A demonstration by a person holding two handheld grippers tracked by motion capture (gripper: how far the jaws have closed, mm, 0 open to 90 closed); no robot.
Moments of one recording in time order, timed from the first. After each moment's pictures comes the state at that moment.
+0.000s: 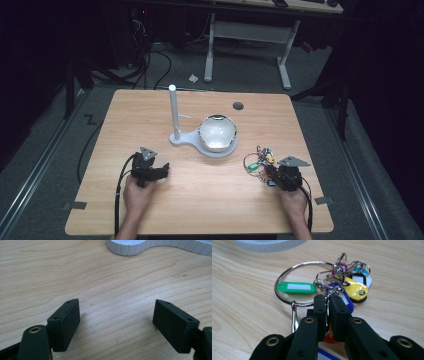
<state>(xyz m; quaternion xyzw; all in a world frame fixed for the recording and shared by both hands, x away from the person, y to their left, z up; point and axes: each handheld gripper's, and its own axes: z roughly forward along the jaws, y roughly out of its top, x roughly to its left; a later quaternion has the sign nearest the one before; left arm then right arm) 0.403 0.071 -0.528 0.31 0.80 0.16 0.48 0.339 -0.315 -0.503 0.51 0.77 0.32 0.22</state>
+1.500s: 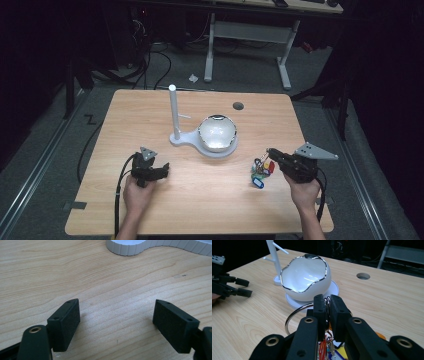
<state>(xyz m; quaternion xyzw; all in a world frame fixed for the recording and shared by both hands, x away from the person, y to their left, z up) 0.403 0.071 -0.528 0.31 0.80 0.16 0.48 0.325 -0.312 -0.407 0.44 0.74 0.46 0.22</state>
